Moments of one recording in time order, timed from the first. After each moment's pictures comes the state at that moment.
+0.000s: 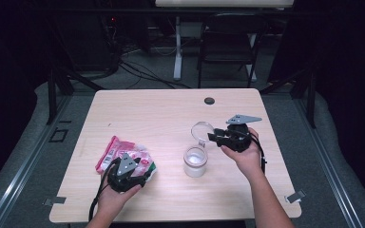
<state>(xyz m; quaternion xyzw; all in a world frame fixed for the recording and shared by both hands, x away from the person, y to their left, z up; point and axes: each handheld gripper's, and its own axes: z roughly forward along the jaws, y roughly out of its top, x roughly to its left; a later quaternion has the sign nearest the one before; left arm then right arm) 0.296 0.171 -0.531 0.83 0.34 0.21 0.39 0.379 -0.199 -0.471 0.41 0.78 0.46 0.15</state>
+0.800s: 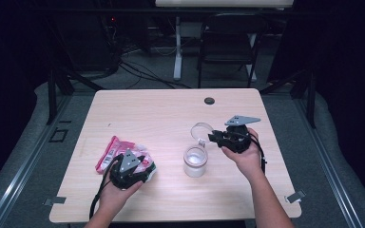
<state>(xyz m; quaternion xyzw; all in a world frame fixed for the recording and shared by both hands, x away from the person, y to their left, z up) 0.302 0.159 -0.515 0.83 0.33 0.21 0.39 0.376 -0.197 -0.469 0.38 0.79 0.45 0.15</state>
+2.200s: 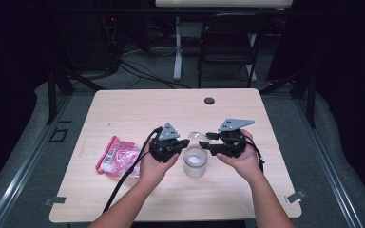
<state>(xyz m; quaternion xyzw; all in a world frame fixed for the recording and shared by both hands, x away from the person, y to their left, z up) 0.356 0.059 -0.470 0.83 0.29 0.13 0.45 0.364 -0.180 -0.463 0.31 0.82 0.46 0.13</state>
